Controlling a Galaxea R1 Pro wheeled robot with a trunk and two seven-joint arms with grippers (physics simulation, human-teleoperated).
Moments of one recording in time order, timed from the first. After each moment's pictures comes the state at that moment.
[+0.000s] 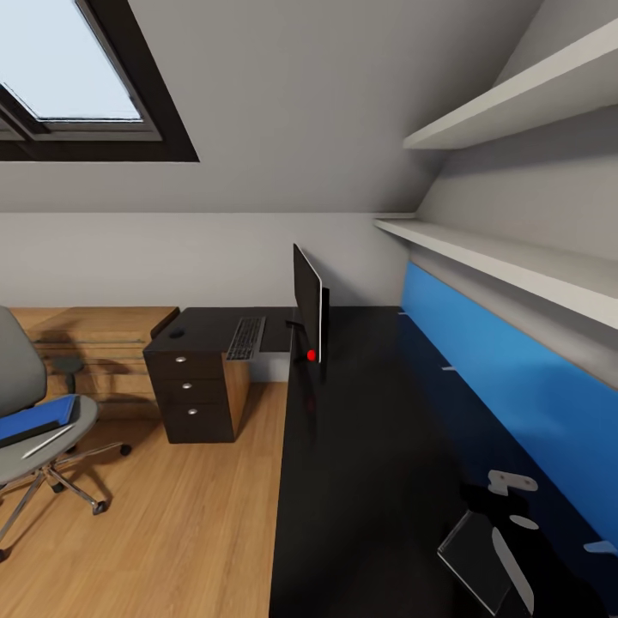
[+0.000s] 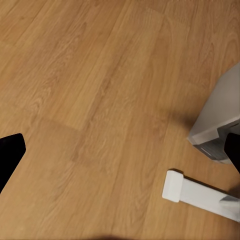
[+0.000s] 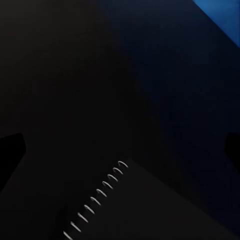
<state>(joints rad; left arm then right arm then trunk) -0.27 0.06 -0.16 -0.02 0.67 -0.54 -0.23 -0.40 -0.19 -0.11 -0.81 -0.12 0.19 -0.14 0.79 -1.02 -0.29</state>
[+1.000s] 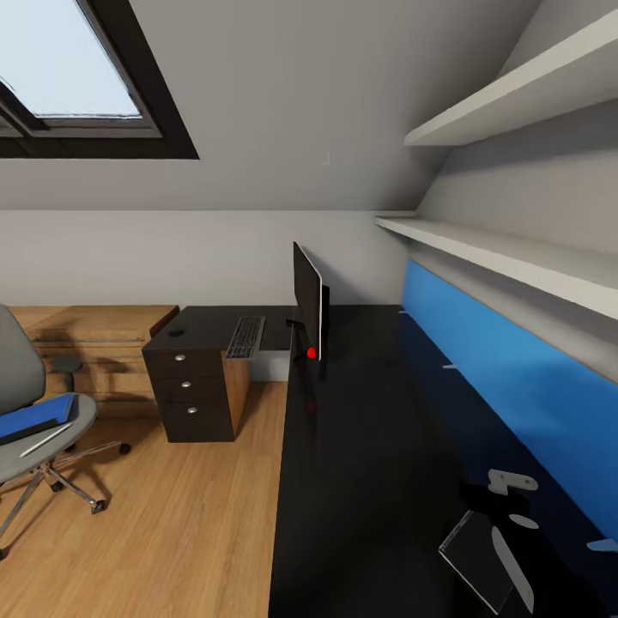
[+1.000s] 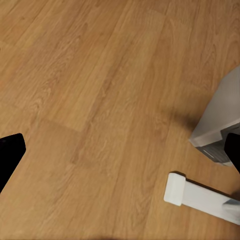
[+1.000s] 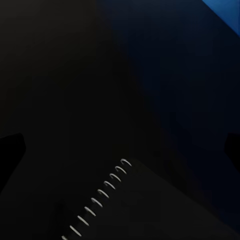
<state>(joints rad) -0.27 0.06 -0.16 -0.02 0.67 -0.54 -0.23 -0.40 -0.19 -0.11 -0.81 -0.12 0.19 -0.14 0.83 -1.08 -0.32</state>
